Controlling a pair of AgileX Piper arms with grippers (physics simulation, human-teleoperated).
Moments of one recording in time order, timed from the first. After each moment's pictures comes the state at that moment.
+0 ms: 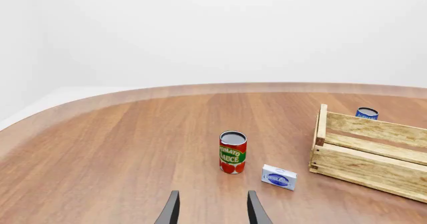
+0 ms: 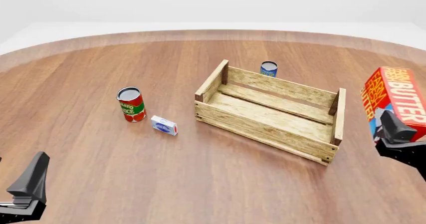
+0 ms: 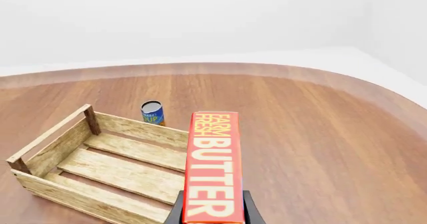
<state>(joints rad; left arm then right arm) 0.00 0.00 0.00 0.00 0.00 -0.12 0.65 -0.19 -0.29 0.01</state>
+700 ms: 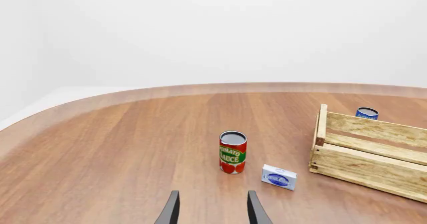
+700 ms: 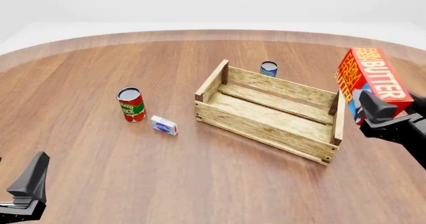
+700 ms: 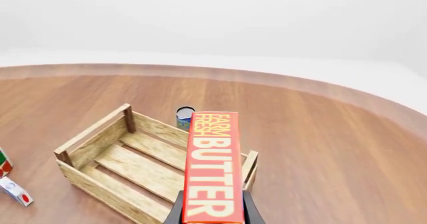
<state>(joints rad) 0.00 0.00 0.00 0.00 0.00 0.03 0.74 -0.34 -0.22 -0.03</state>
